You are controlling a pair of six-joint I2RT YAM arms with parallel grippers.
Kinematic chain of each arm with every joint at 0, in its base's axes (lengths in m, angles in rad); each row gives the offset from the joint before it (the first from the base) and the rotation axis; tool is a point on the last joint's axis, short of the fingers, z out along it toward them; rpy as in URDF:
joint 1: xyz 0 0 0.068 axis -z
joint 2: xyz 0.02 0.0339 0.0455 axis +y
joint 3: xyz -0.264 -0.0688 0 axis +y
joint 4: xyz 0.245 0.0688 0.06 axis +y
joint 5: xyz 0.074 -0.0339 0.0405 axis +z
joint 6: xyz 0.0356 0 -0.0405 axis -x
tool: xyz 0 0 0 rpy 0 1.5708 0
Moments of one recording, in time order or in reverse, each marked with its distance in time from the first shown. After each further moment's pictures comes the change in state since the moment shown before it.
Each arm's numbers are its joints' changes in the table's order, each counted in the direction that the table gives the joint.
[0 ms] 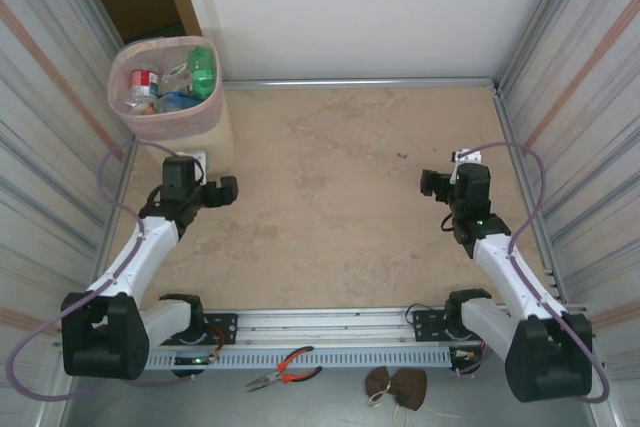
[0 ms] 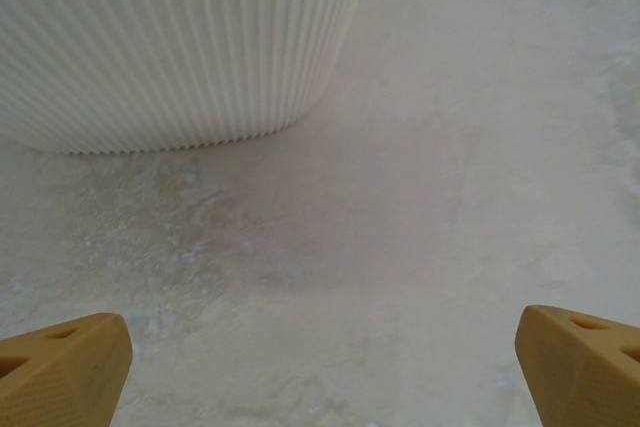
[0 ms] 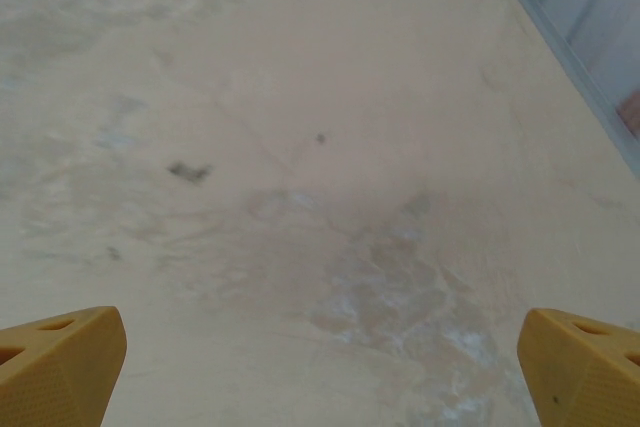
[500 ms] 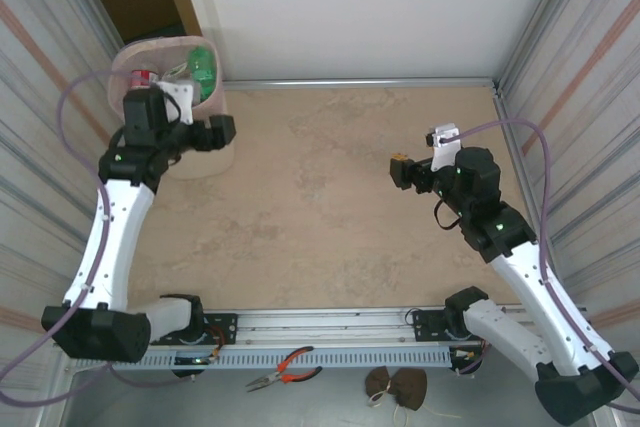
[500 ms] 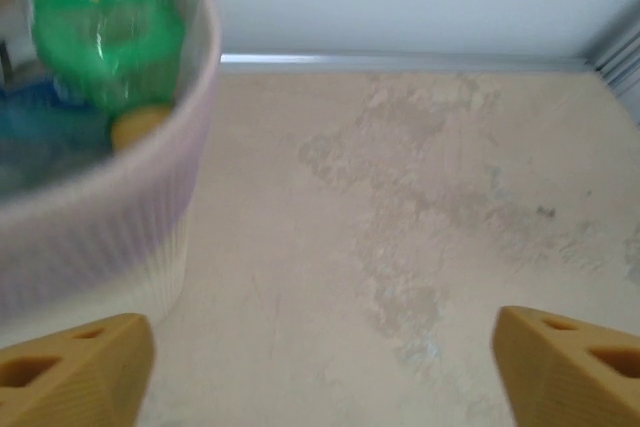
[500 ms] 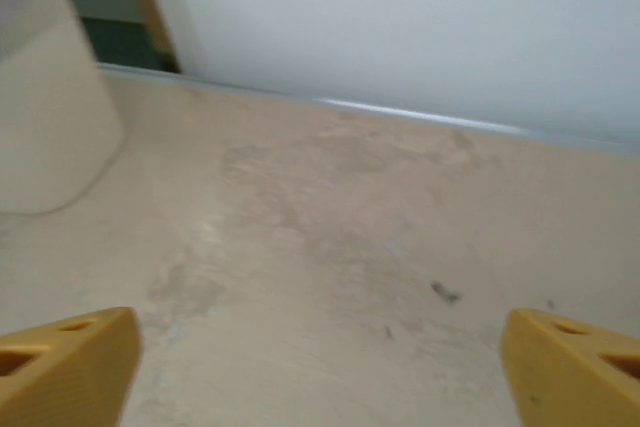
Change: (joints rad) left arm 0.000 0.061 -0.652 0.419 -0.272 -0.007; right arm -0.305 -0.176 -0.371 0.350 0.140 0.036
